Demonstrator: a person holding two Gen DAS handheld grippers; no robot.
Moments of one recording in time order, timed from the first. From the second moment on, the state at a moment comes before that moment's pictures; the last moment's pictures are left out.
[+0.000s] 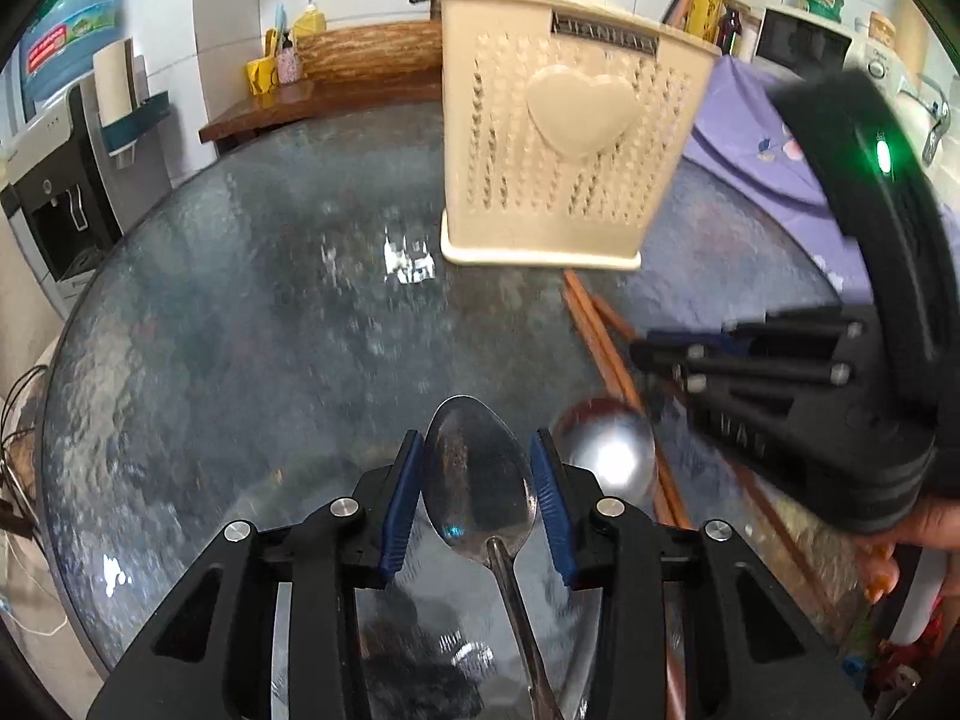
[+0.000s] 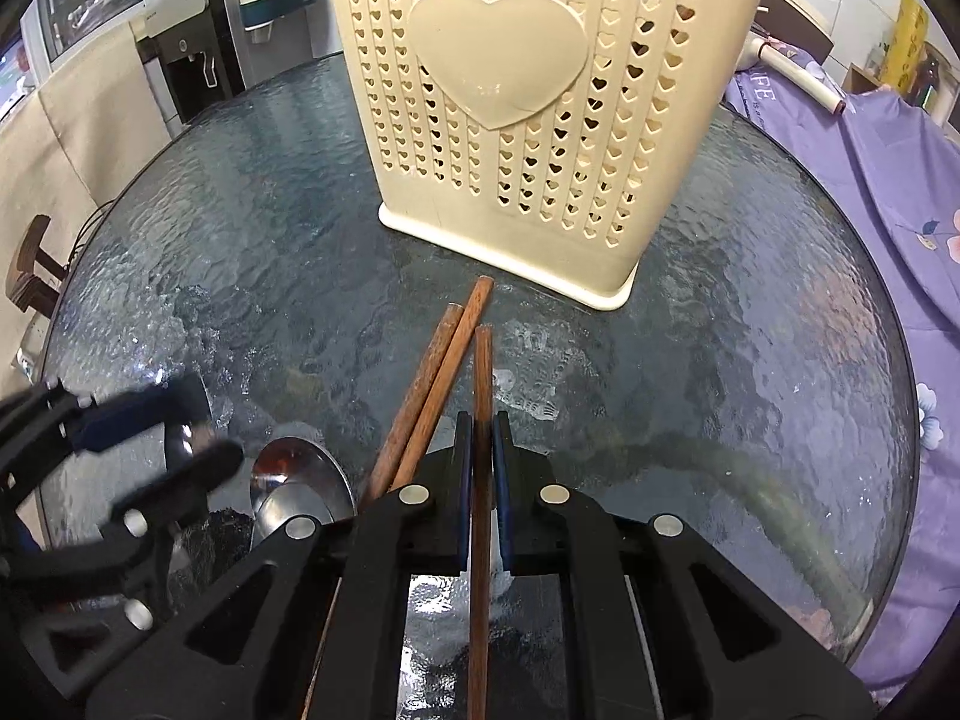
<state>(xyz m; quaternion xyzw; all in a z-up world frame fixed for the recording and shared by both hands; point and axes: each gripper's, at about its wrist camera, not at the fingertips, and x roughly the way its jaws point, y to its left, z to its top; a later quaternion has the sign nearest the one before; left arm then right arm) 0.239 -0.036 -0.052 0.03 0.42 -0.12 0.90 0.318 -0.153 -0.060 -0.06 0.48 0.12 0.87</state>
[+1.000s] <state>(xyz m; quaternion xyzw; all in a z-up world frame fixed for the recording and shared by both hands) 0.232 -0.030 0.050 0.01 0.27 -0.13 0.95 0.240 -0.215 0.094 0.04 0.25 0.19 0.95</state>
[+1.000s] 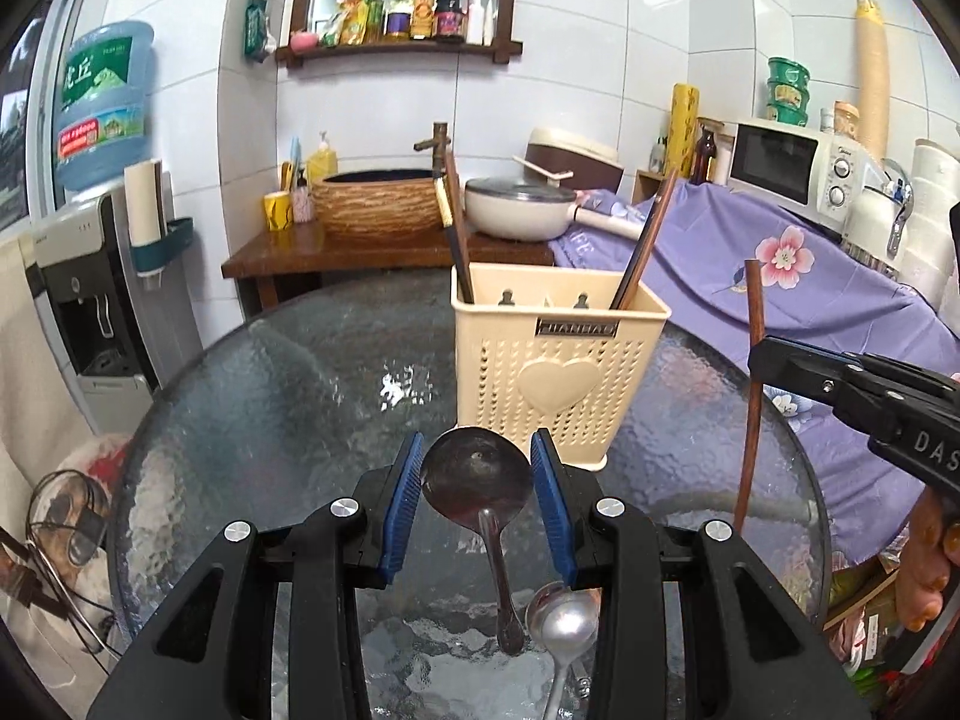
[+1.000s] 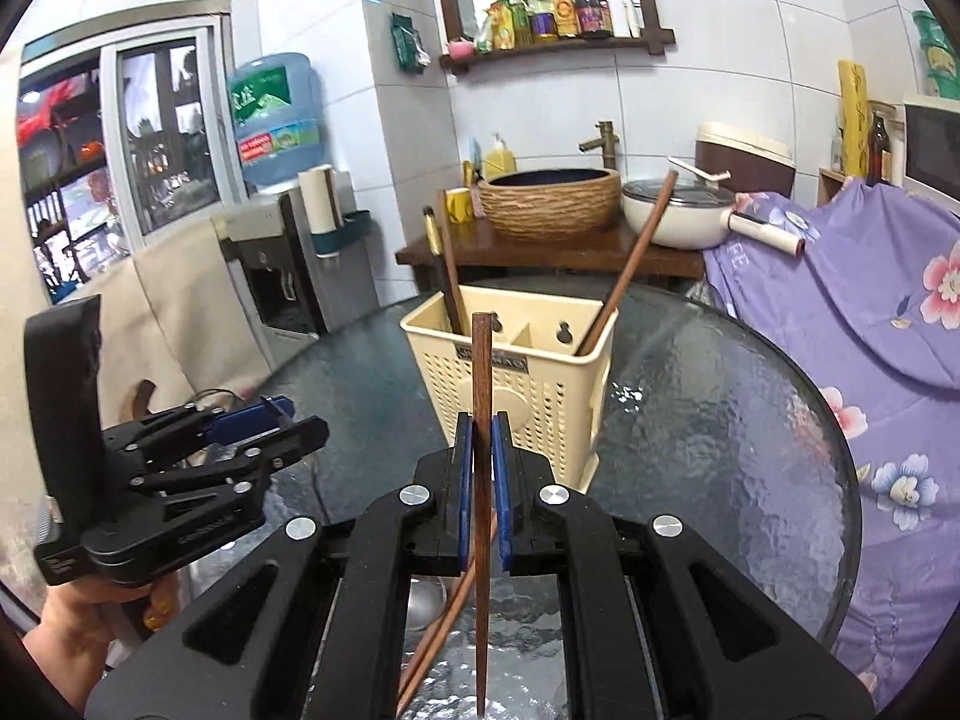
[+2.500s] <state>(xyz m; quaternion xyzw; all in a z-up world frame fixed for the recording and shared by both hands) 0.345 -0.047 0.203 -0.04 0.21 -0.12 0.97 0.308 -0.239 0.286 0.10 0.15 0.16 0.97</state>
